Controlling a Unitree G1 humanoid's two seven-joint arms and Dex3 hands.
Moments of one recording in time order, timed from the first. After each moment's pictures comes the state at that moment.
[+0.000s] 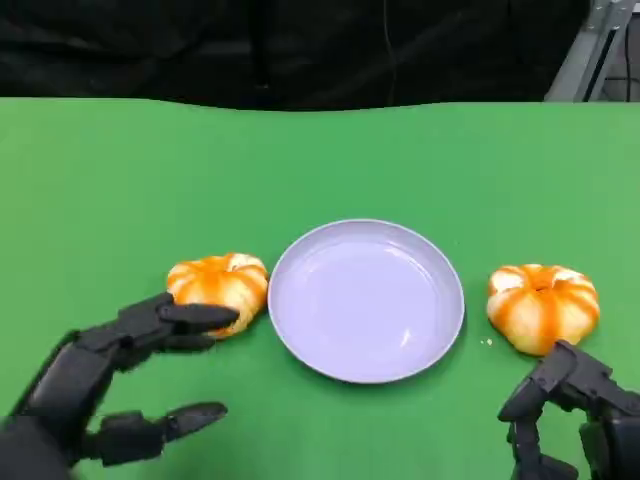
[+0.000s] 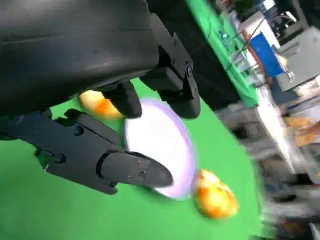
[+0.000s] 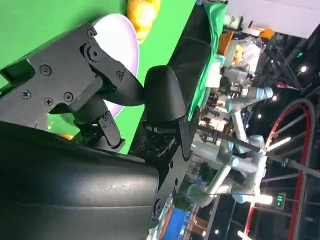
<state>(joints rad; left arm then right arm) 0.18 0.26 0.07 -0.22 0.20 -0.28 -0.31 0.31 0.04 0.05 0.03 -0.18 -0.75 -0.09</state>
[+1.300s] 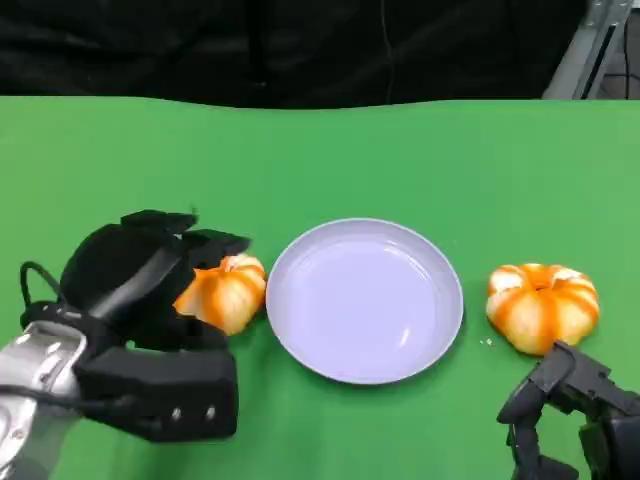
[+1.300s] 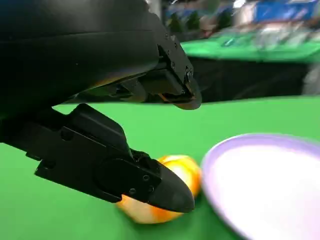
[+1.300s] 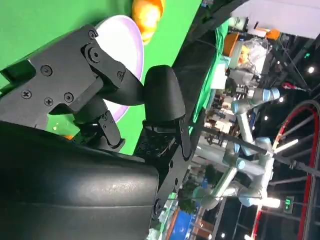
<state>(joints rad) -0.26 0.41 -0.23 0.18 0.83 -0.21 -0.01 0.32 0.04 0.05 0.00 -0.18 -0.72 -0.07</state>
